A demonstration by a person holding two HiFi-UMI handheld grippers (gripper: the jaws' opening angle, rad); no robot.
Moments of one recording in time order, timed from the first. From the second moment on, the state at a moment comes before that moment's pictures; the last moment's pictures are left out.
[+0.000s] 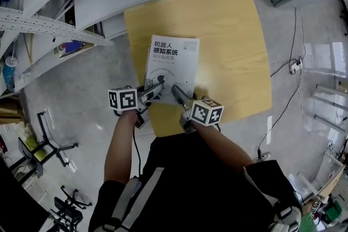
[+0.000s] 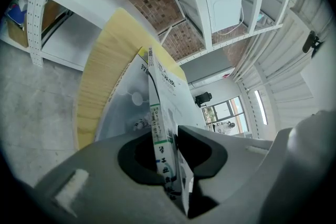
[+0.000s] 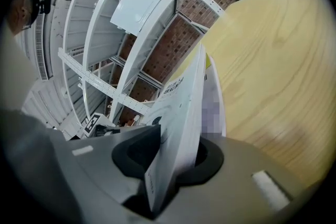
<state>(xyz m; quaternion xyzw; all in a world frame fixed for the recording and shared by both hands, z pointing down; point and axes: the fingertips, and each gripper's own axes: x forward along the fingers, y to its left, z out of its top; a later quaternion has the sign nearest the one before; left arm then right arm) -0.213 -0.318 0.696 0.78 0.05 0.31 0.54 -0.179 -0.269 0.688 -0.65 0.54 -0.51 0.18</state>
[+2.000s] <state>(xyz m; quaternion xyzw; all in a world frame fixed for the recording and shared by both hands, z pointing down) -0.251 -0.368 0.704 0.83 -0.06 0.46 0.31 -0.150 -0.234 0.721 -0.72 0.48 -0.49 -0.06</state>
